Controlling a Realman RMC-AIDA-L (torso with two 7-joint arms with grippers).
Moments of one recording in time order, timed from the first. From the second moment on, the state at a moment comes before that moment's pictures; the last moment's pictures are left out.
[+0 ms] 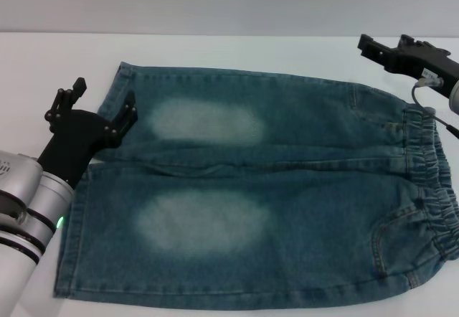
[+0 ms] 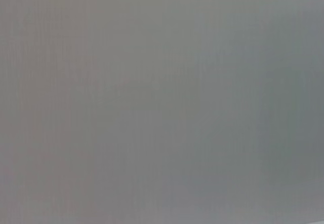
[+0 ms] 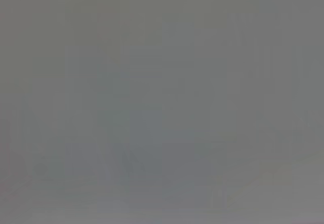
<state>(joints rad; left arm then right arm) -0.33 -2.07 -0.75 -0.40 2.33 1.07 0.04 0.30 2.08 -1.50 -0.96 -1.21 -0.39 1.67</state>
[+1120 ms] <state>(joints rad) -0.33 -2.07 -0.75 -0.40 2.33 1.05 0.04 0.23 2.07 -1.40 -1.33 -1.71 -0.49 2.23</state>
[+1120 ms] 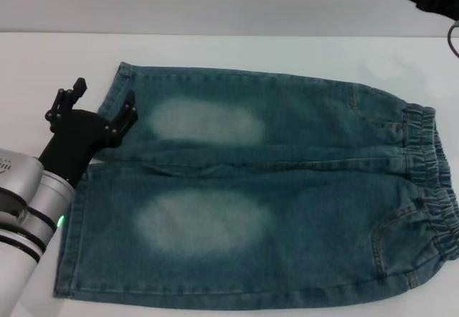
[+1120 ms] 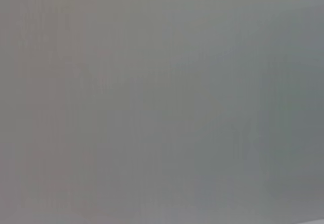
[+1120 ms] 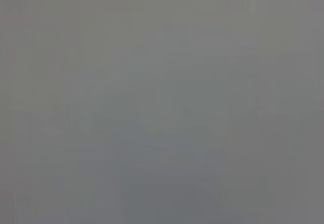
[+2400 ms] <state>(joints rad) -0.05 -2.06 -1.36 -1.56 2.64 -0.63 0.33 0.18 2.09 -1.21 -1.94 -2.64 -1.56 2.81</state>
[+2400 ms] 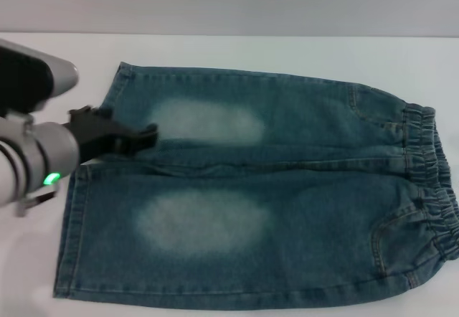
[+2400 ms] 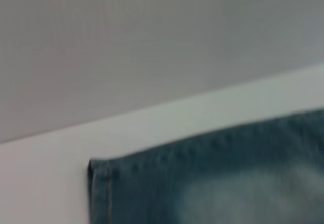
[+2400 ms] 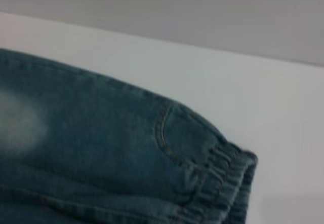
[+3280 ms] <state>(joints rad) -0.17 -2.06 -1.40 -2.00 2.88 -1.55 0.02 0.11 2.09 -1.15 -1.86 -2.58 -1.58 2.83</state>
